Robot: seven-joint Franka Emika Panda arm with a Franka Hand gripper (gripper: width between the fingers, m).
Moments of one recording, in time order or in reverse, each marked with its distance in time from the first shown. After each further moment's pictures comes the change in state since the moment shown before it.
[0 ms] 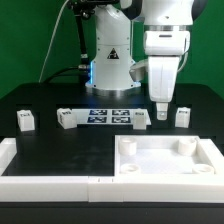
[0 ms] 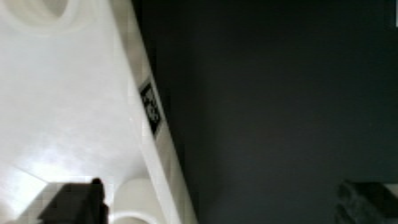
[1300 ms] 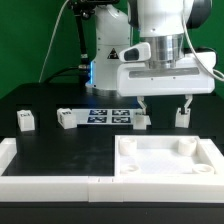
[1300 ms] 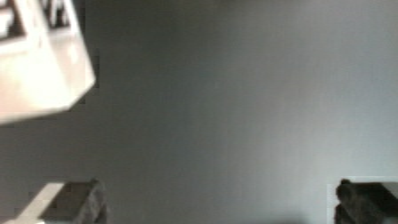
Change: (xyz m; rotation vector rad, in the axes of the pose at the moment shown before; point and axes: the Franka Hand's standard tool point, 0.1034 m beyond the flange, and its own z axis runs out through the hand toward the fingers) arm -0.002 -0.065 0.021 0.082 0.049 1.482
